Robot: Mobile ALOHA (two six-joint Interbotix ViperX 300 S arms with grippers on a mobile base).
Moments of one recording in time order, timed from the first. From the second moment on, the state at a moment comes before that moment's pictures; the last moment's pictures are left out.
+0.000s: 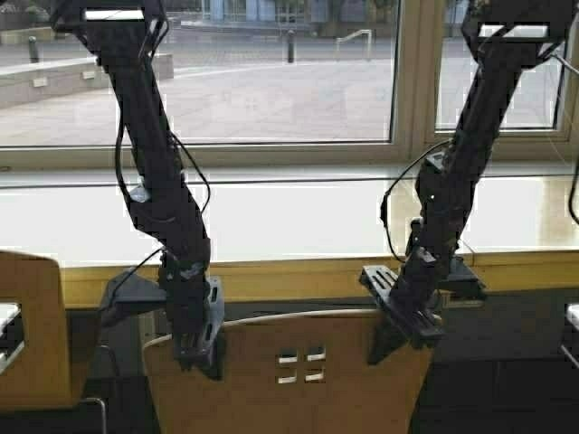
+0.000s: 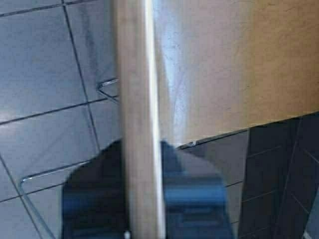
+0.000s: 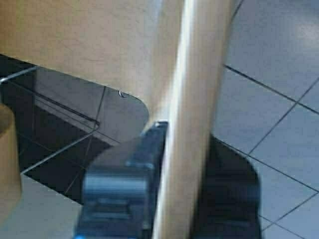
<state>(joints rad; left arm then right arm) -0.47 0.98 0.26 -1.38 -0.15 -0.62 0.32 1.07 0.10 1.25 0.26 0.10</state>
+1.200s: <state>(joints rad) -0.43 0.99 0.26 -1.36 -0.13 -0.60 0.35 1.08 0.09 1.26 0.24 0.12</state>
